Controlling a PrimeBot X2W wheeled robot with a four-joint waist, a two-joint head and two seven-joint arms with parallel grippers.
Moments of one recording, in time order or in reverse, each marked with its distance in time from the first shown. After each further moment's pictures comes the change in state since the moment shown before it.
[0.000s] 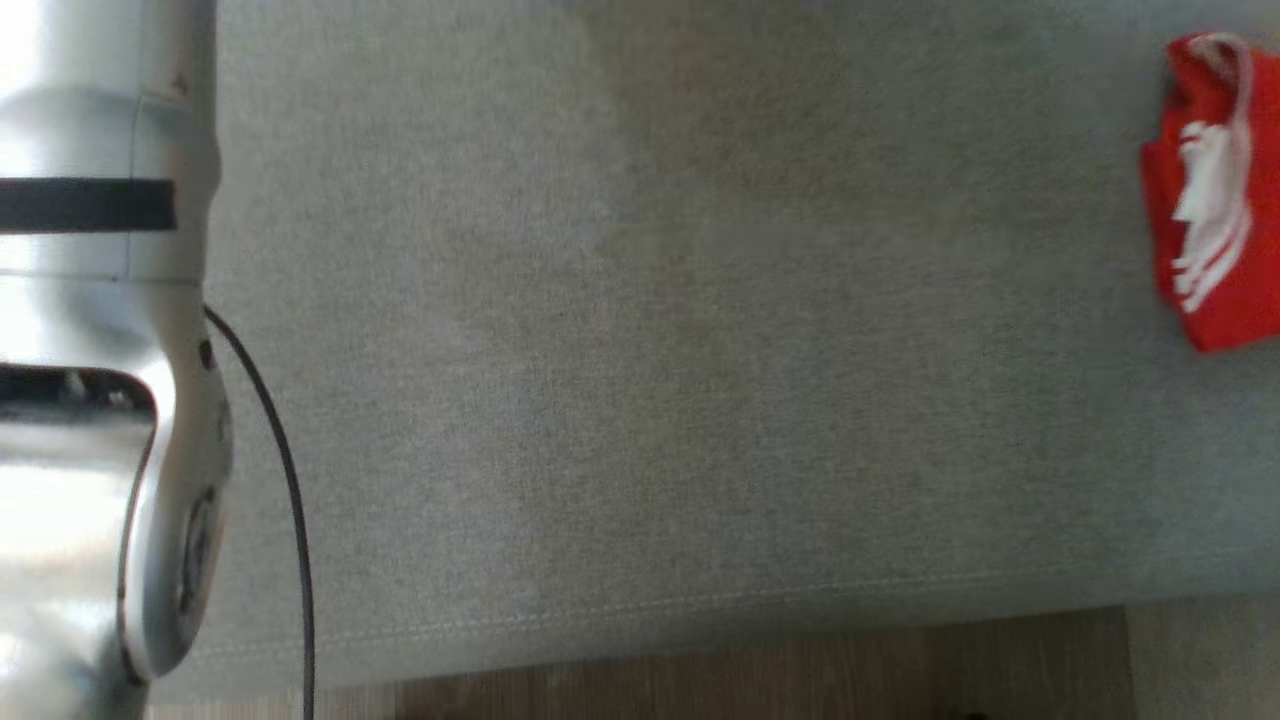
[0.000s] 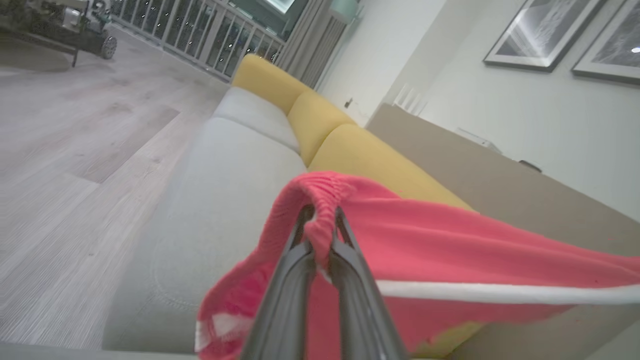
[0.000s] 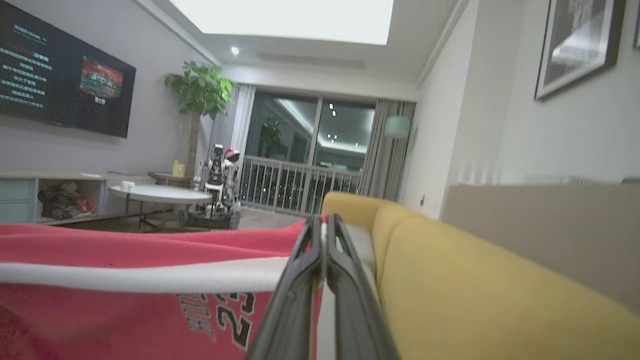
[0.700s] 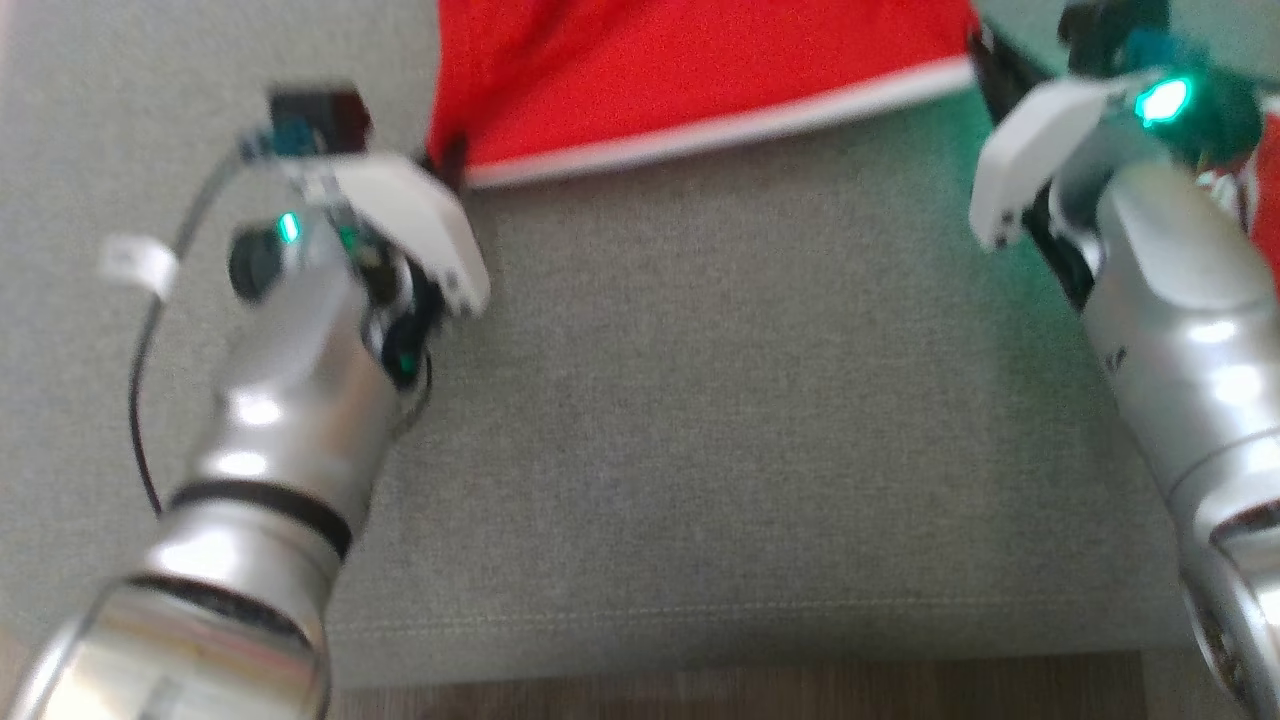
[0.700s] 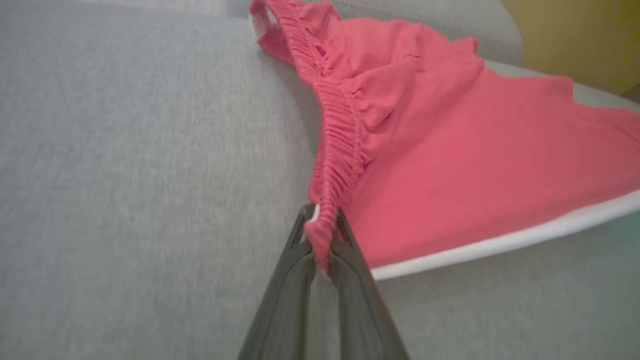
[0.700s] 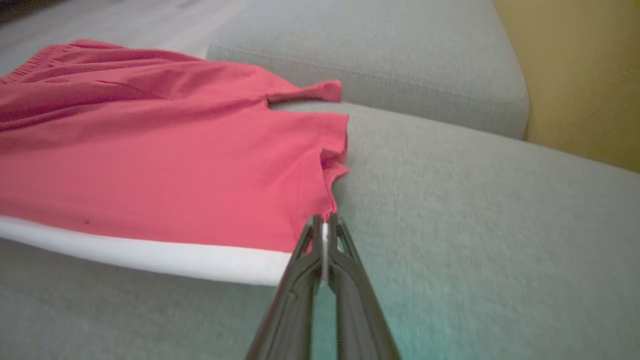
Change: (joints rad) left arm 0.421 -0.029 -0.316 0.461 0.121 -0.174 -0.158; right arm 0.411 0.016 0.269 0.522 0.116 0.000 -0.014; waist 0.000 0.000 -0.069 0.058
